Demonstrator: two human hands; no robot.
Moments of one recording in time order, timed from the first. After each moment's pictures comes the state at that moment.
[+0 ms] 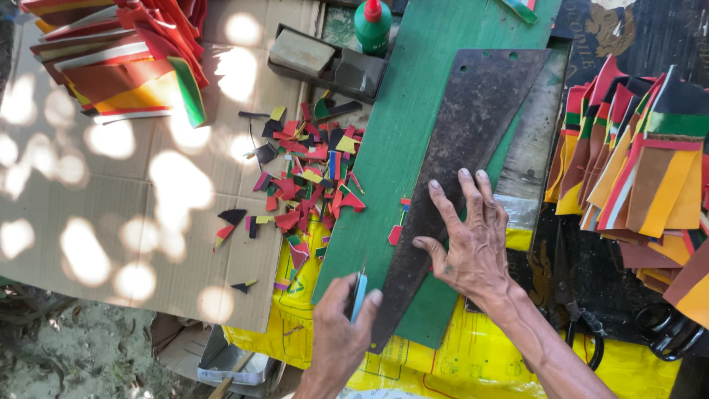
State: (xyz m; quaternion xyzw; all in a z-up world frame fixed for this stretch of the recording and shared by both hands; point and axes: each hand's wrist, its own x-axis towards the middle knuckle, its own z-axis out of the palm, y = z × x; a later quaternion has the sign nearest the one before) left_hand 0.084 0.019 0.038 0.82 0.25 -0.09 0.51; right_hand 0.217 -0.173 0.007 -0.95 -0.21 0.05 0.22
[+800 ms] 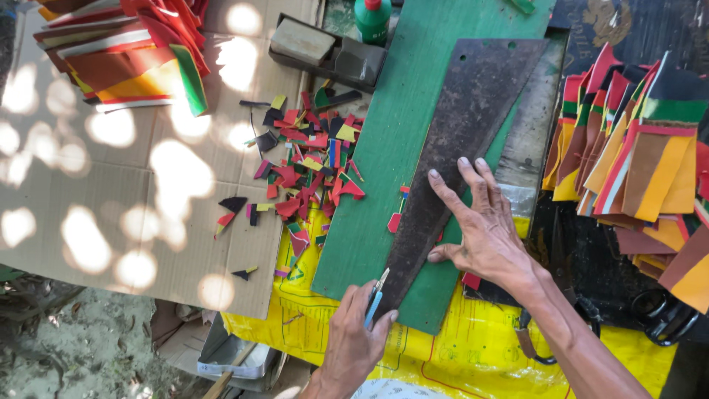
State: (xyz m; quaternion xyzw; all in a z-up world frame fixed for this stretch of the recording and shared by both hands) left_hand 0.055 0.007 0.043 0.84 0.12 -0.07 0.53; right_hand 0.233 -0.192 0.024 -0.93 -0.23 0.21 0.22
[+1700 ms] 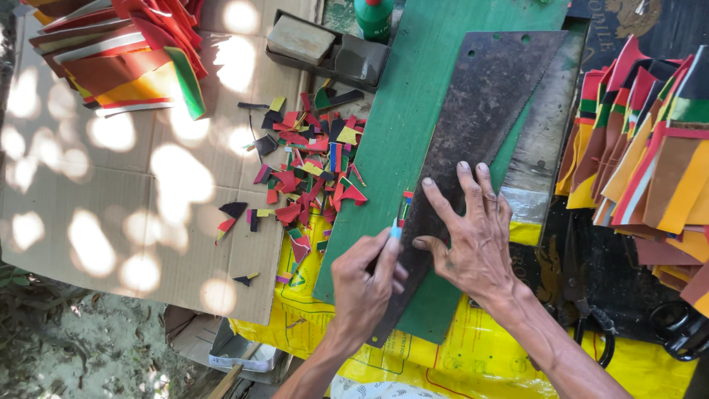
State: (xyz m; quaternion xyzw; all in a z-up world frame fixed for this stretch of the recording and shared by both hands) left_hand 0.141 -0.004 0.033 0.72 0.21 -0.02 0.66; right_hand 0.222 -0.166 0.021 -0.95 -0.21 0.08 0.23
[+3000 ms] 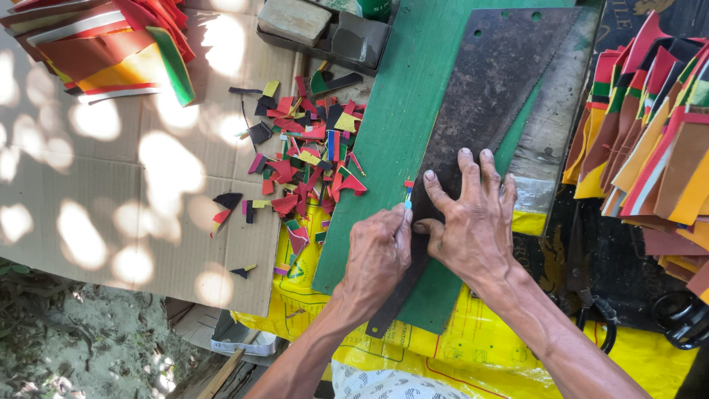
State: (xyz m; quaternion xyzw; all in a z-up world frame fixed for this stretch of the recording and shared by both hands) left_hand 0.174 -0.003 0.017 0.88 0.04 0.01 0.47; right_hand 0.230 -0.153 0.024 -0.96 -0.18 0.13 0.16
